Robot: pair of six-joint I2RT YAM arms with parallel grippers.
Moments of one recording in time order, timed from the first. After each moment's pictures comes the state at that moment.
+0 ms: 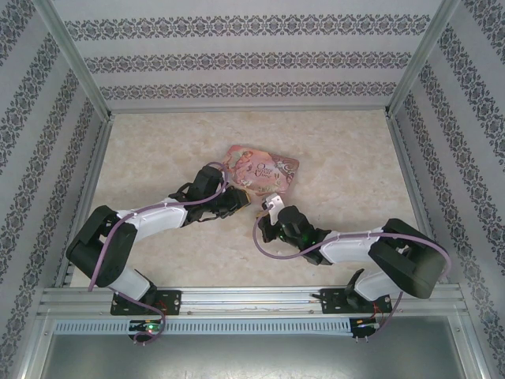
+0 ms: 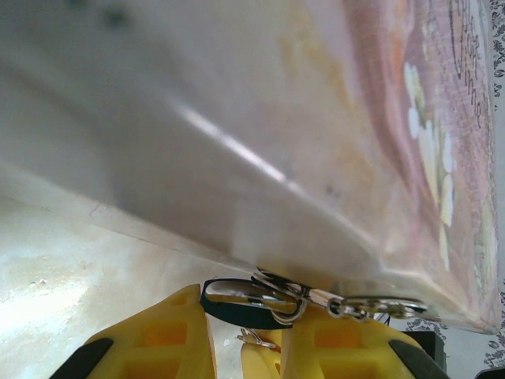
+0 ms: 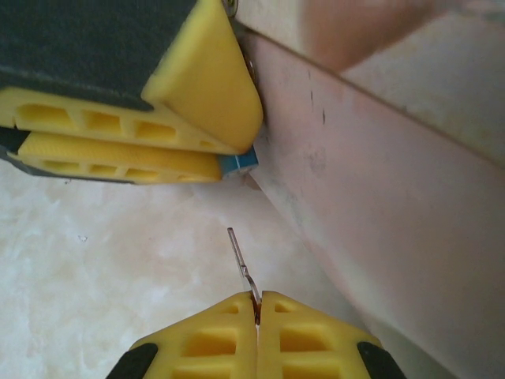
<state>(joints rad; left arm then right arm) -0.56 1.54 0.77 0.05 0.42 -1.08 0.88 1.44 0.38 0.56 0.07 0.29</state>
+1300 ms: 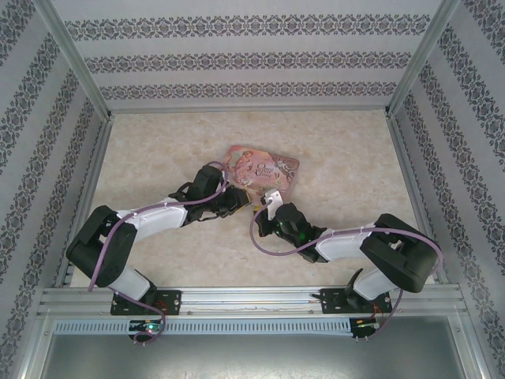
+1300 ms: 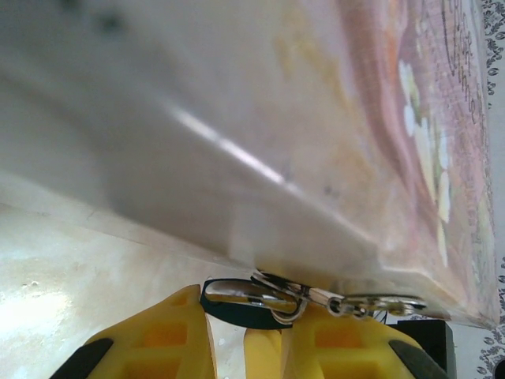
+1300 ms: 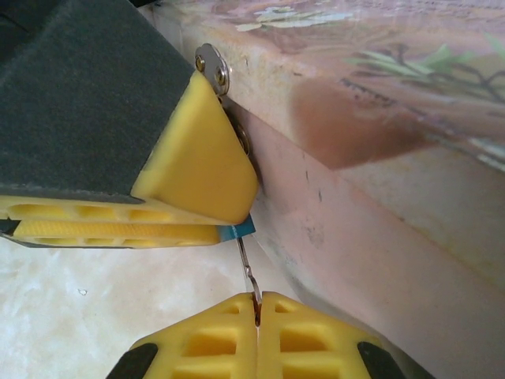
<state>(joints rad) -0.56 1.54 0.78 0.06 0.43 -1.08 0.87 1.49 0.41 0.66 0.11 0.32</state>
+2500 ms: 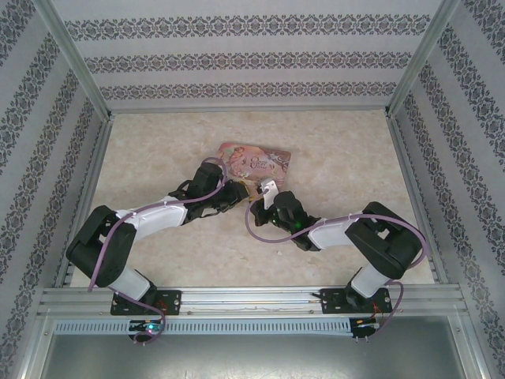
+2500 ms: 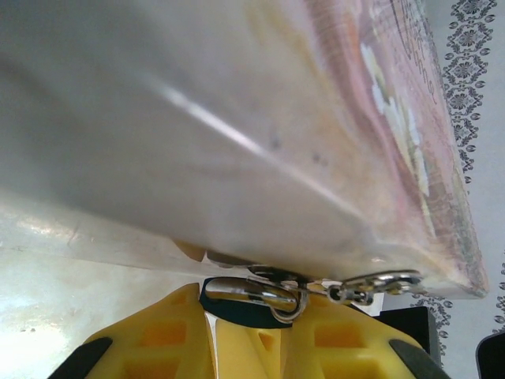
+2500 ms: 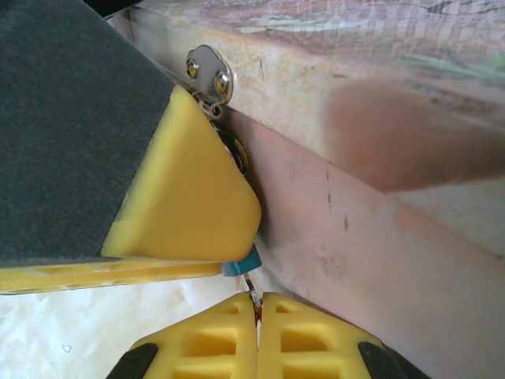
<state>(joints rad) -0.56 1.54 0.80 0.09 0.34 -1.10 0.79 1.62 0.51 0.72 -0.02 0.28</state>
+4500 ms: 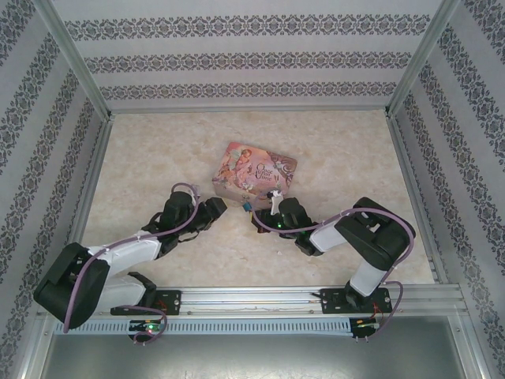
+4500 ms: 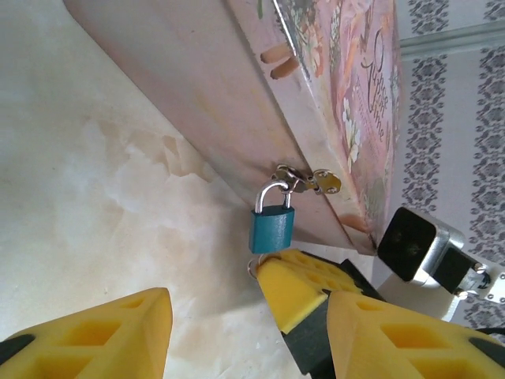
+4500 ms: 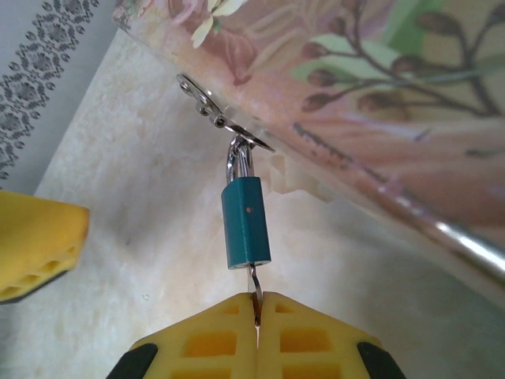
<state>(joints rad) -0.48 1.23 0.35 0.36 0.29 -1.19 0.75 1.70 0.42 0.82 -0.22 0.75</state>
